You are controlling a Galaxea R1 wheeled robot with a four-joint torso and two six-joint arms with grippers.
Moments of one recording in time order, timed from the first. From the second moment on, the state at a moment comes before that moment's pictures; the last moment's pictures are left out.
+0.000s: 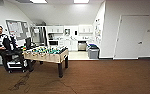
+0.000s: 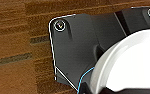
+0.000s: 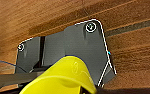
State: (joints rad) left arm 1.52 3.01 -2.83 0.28 -0.02 -0.15; right arm -1.61 2.65 -2.29 0.04 0.23 0.07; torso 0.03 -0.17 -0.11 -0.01
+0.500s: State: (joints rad) left arm 1.51 3.01 -2.83 0.28 -0.03 -0.15; right arm -1.61 2.66 -2.30 0.04 0.22 0.06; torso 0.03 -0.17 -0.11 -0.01
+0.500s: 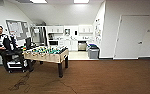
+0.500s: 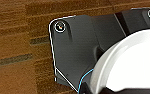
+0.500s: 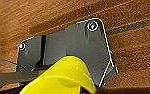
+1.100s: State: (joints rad) left arm 1.51 3.01 -2.83 0.28 -0.03 -0.15; right arm -1.61 2.67 -2.32 0.04 0.22 0.06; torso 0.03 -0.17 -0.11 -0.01
